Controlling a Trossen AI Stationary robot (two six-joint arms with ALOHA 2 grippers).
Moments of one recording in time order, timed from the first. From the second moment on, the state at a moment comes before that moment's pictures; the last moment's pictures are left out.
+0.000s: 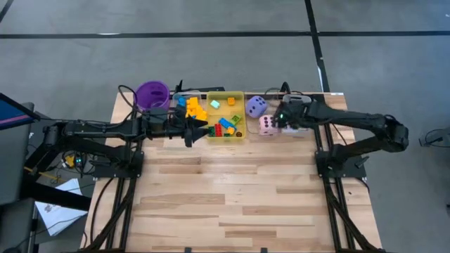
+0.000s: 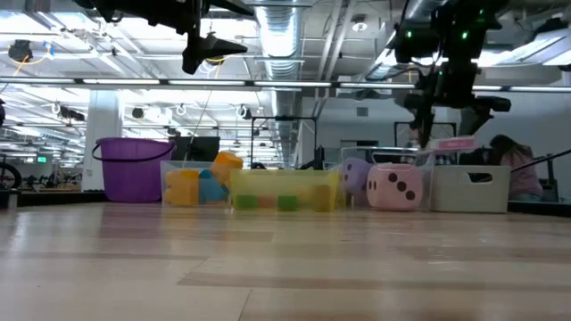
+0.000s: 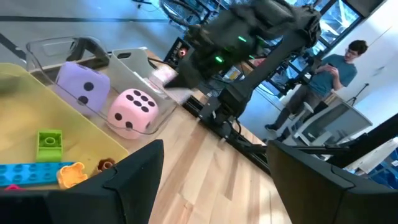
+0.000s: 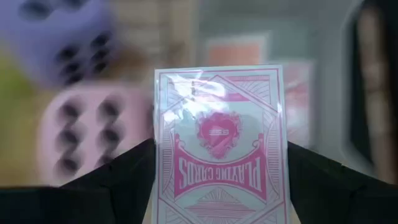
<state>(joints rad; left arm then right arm) 0.16 1.05 0.72 0.16 -0.04 -0.61 -0.40 1.25 0.90 -0.97 0.41 1.10</state>
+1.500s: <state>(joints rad) 0.13 1.05 0.72 0.37 -0.04 -0.71 0.34 0.70 0.75 -0.51 0.45 0.77</state>
